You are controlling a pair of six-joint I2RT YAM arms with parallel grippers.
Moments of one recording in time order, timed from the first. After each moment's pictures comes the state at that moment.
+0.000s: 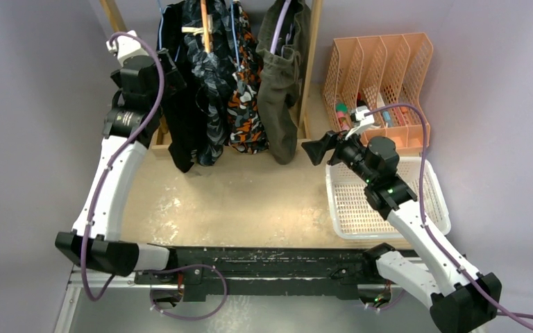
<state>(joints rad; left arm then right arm) -0.19 1.32 1.60 -0.54 -0.47 -0.40 0.39 0.91 0.77 0.02 -0.20 0.36</state>
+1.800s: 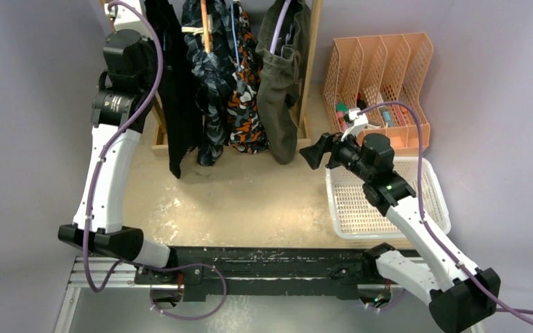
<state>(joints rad) -0.18 1.47 1.92 -0.59 -0.34 -0.15 0.39 0.93 0.80 -0.10 -0.24 0.37</state>
